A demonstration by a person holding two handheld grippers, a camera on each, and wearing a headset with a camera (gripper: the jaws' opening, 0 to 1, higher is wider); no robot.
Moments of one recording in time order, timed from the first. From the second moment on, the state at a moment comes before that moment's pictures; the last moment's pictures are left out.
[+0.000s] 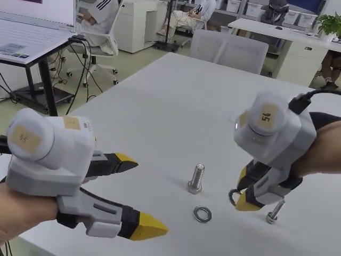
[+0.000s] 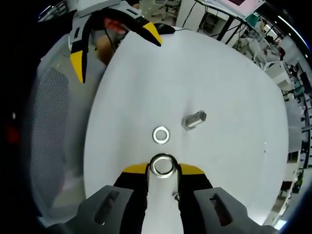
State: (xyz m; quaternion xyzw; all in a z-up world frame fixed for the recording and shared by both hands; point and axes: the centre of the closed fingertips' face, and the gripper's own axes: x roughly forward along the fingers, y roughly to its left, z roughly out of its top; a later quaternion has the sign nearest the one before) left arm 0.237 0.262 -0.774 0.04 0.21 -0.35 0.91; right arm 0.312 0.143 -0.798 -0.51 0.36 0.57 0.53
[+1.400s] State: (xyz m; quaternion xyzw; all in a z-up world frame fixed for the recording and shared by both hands) left arm 0.237 0.277 -0.786 0.03 0.23 -0.34 0.91; right arm 0.349 0.216 -0.784 -0.54 0.33 0.60 0.49
